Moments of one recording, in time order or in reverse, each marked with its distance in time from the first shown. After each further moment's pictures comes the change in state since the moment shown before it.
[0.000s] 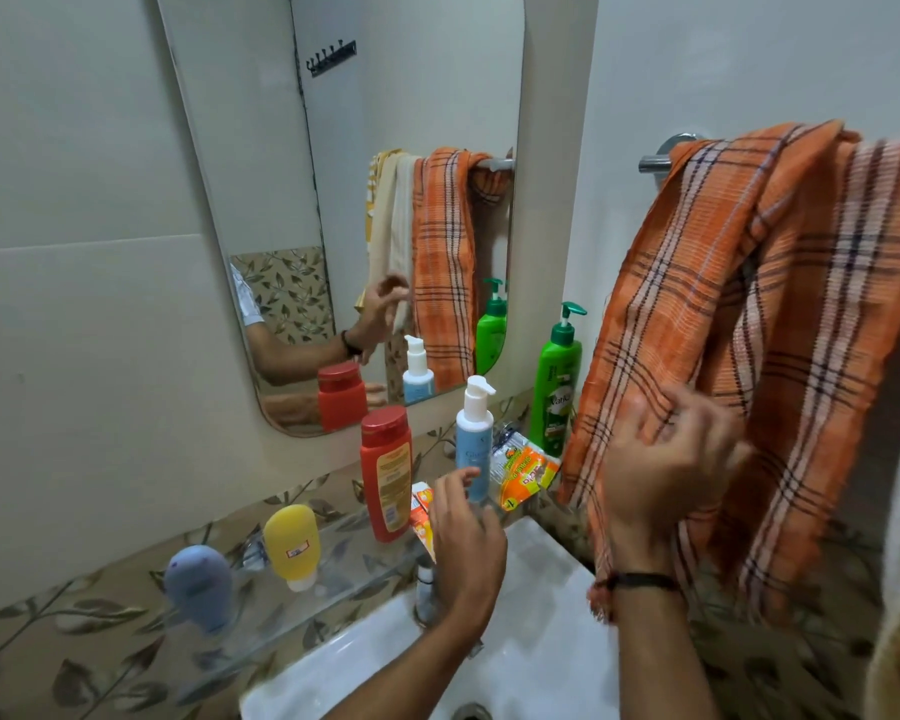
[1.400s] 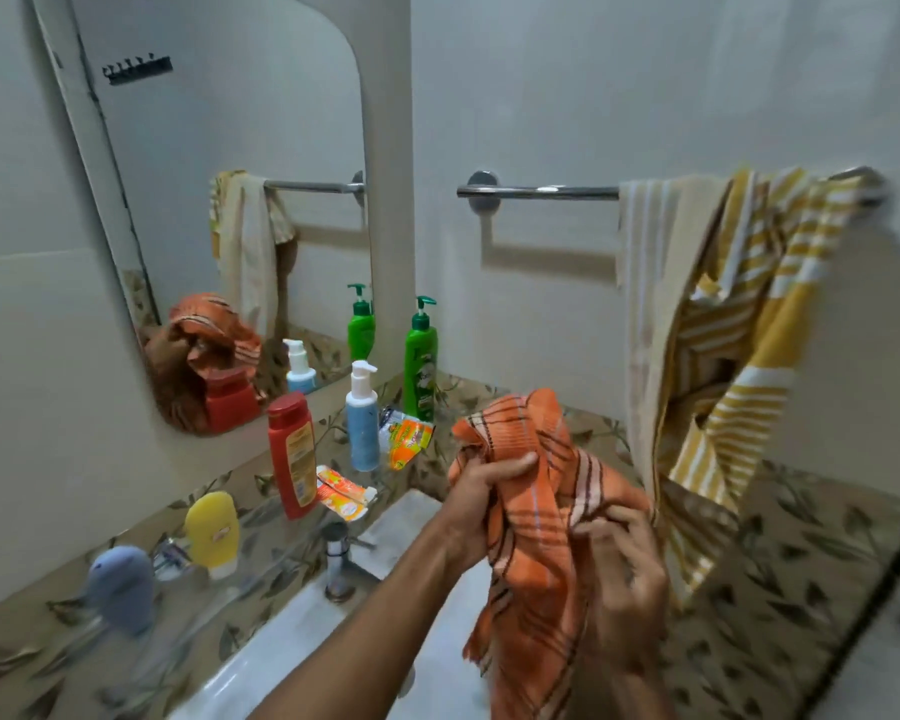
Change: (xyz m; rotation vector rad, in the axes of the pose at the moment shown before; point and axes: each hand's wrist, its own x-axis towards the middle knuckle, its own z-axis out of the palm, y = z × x) left_hand -0.079 0.123 -0.040 -1.057 -1.136 -0.556; right_hand -0.067 0.015 -0.243 0.336 -0.385 0.272
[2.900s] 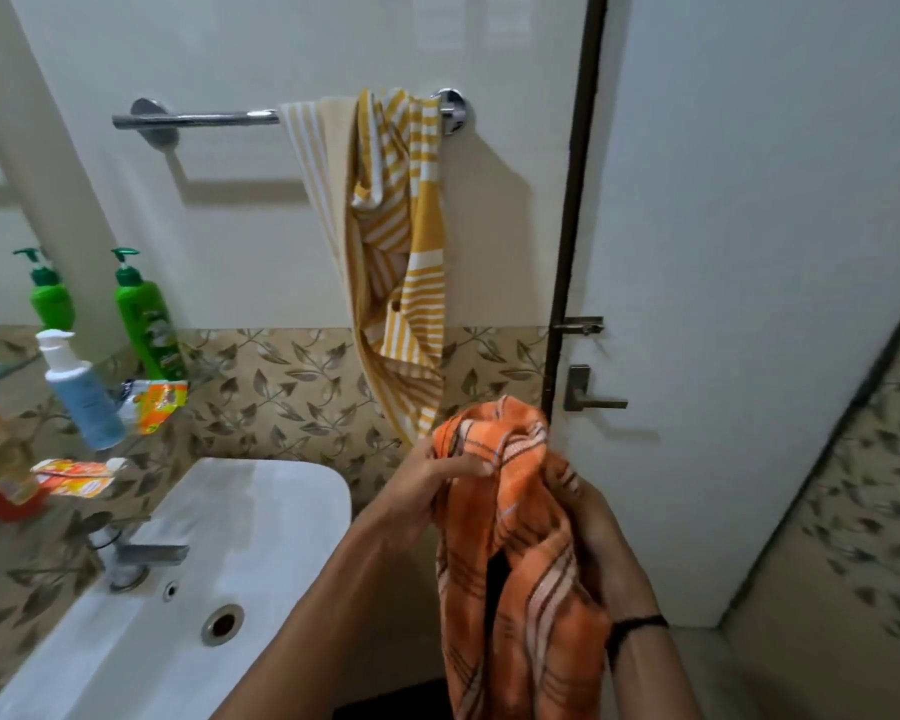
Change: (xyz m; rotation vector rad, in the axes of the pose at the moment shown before) left_hand -0.095 -0.137 0.155 0.432 -0.392 -0.210; right_hand -0.087 -0.035 -0.250 0.637 0.024 0.689
